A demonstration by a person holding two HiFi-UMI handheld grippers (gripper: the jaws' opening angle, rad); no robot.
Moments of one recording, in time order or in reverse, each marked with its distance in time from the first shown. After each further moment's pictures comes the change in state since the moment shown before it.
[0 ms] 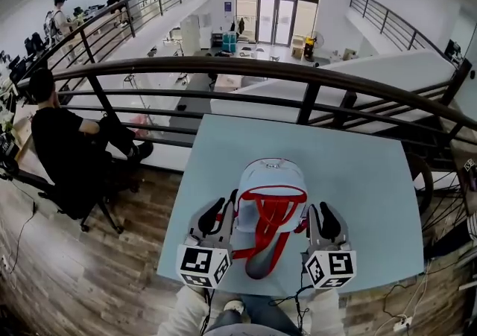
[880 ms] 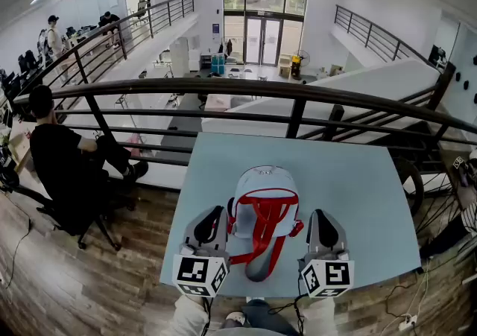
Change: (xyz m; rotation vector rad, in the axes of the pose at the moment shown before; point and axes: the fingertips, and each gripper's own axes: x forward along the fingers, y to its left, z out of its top) left arm -0.049 -0.022 0.052 0.019 -0.084 -0.018; right arm -0.061 0.020 0.065 -0.048 -0.120 -0.087
